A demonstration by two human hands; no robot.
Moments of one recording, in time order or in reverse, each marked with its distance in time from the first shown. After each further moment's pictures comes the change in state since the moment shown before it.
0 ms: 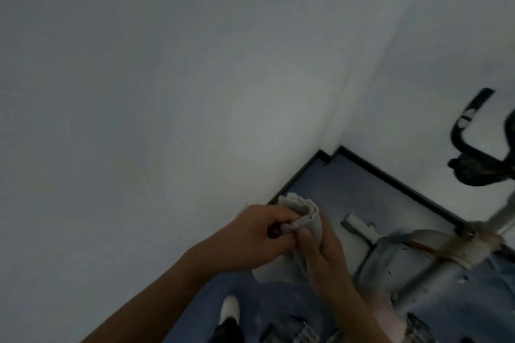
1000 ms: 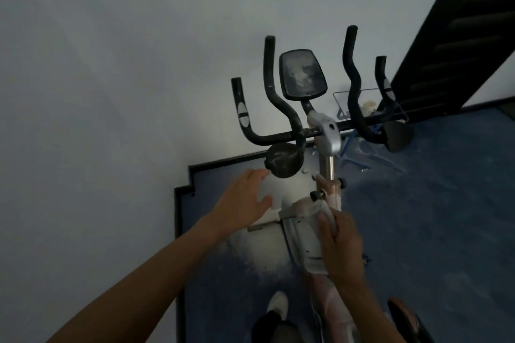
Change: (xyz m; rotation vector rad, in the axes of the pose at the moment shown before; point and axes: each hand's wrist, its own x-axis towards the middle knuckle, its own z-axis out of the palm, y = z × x) left_hand 0.478 -0.007 0.214 0.467 -0.550 0.421; right_hand 0.066 0.105 -0.320 -0.638 1.298 0.368
